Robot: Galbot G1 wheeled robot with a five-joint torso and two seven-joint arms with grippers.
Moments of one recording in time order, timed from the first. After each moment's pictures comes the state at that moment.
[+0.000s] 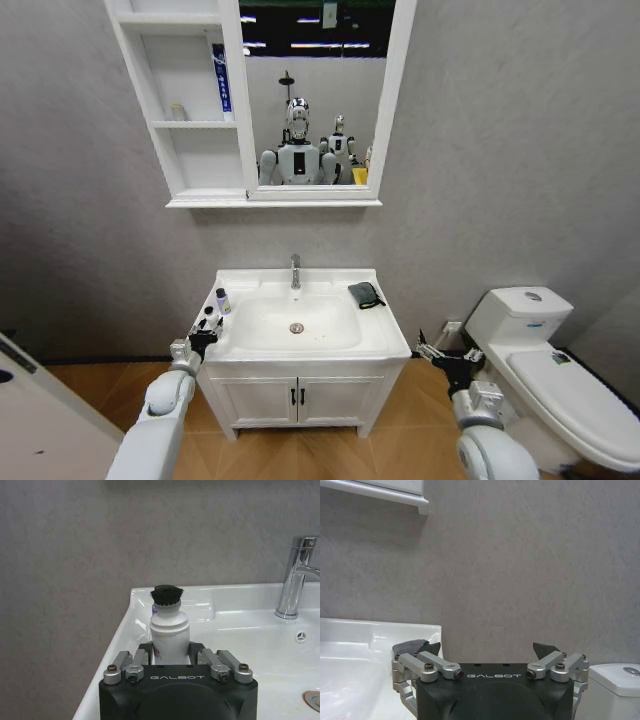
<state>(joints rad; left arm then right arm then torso) 1.17 -1.28 -0.65 -1.61 -0.24 0.21 0.11 -1.64 1.37 0.74 2.17 0.16 -0.18 0.15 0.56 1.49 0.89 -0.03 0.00</state>
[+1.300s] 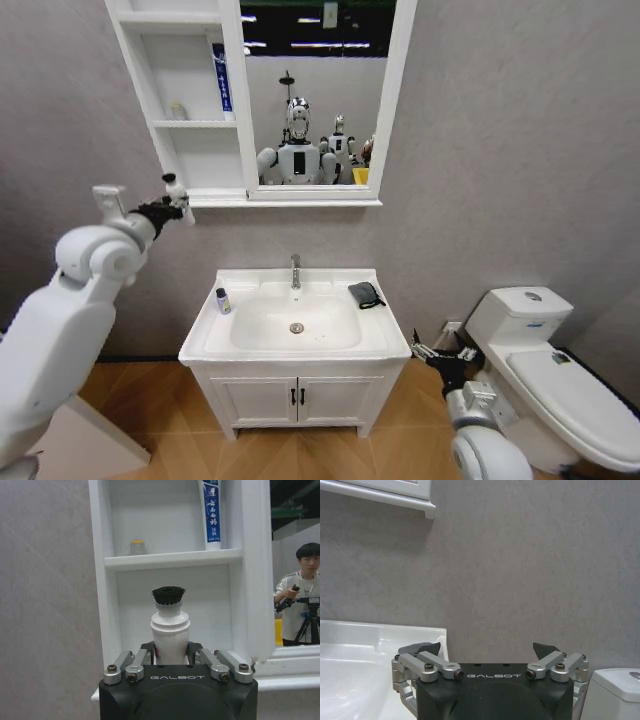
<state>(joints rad) 0.29 -0.76 -0.31 -1.79 -0.98 0.74 -0.38 -1.64 1.37 0.72 2.18 0.14 -0.18 0.15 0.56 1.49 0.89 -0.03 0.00</state>
